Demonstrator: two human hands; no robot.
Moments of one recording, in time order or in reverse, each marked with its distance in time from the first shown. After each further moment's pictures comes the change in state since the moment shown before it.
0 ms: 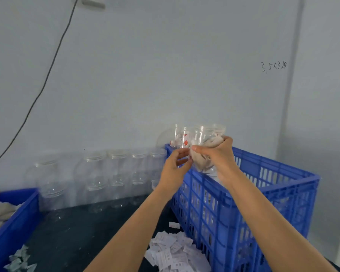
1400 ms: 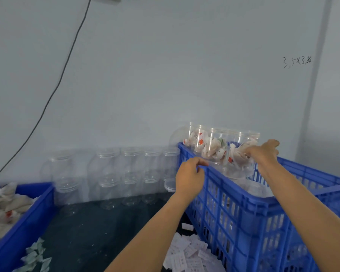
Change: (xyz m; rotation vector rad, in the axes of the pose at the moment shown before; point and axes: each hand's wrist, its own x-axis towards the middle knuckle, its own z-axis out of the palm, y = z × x) left_hand 0.010 -0.038 0.000 0.443 0.097 -0.039; right_hand 0.053 0.010 -0.034 -0.354 0.354 0.205
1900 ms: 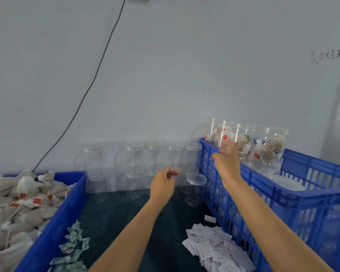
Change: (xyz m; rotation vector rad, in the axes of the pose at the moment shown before) left_hand -0.040 -0.087 -0.113 0.040 0.134 -0.244; right_hand -0.130 0.008 0.099 0.239 -0.309 -0.241
